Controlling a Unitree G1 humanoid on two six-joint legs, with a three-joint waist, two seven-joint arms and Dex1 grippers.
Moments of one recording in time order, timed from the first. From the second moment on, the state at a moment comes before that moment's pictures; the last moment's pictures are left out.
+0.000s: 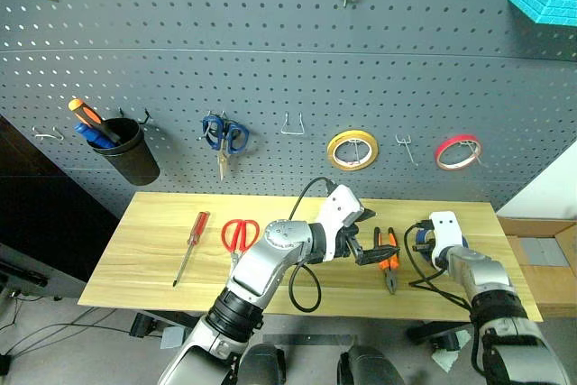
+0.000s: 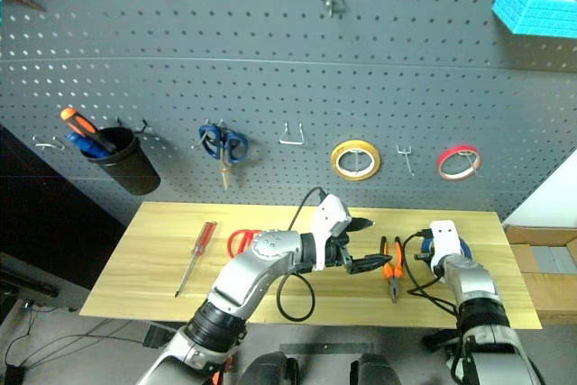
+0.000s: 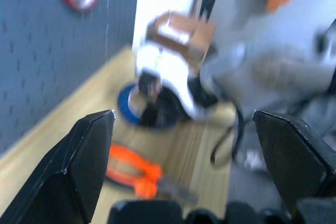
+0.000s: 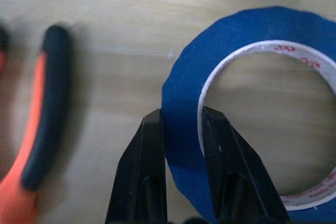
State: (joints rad) left arm -0.41 0.11 -0.38 -0.06 -0.21 0.49 -0.80; right arm -0.27 -0.38 -0.05 0.39 0.06 0.60 0.25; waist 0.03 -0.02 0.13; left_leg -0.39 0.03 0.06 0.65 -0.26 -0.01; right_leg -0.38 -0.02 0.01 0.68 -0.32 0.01
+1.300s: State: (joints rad) left arm -0.26 0.23 -0.06 -0.46 -0.64 0.79 -0.53; right arm -0.33 -0.49 0.14 0.39 -0.22 -0.23 0.26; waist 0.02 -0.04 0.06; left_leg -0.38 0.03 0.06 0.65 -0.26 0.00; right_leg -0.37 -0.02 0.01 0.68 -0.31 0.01
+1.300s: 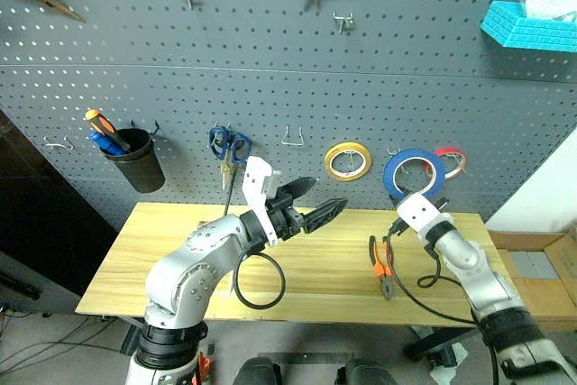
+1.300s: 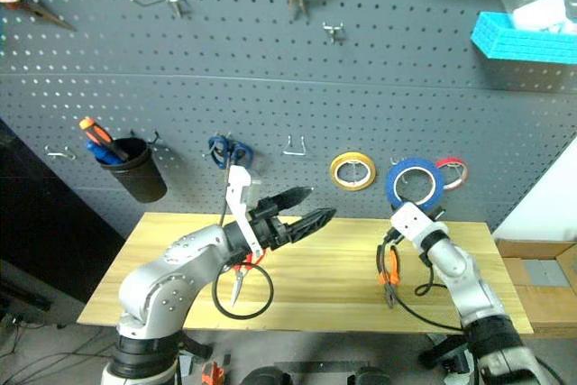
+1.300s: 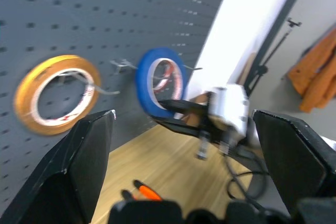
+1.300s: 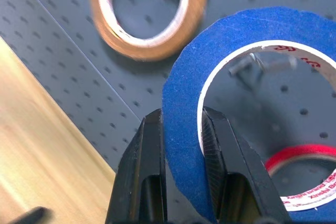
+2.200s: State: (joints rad) left arm 0.16 0.45 -0.18 -0.46 -0.48 0.63 -0.57; right arm -0.03 -0.22 0.12 -0.31 -0.10 0.83 0.34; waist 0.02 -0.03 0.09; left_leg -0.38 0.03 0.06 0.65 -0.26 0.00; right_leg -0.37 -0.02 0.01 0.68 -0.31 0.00
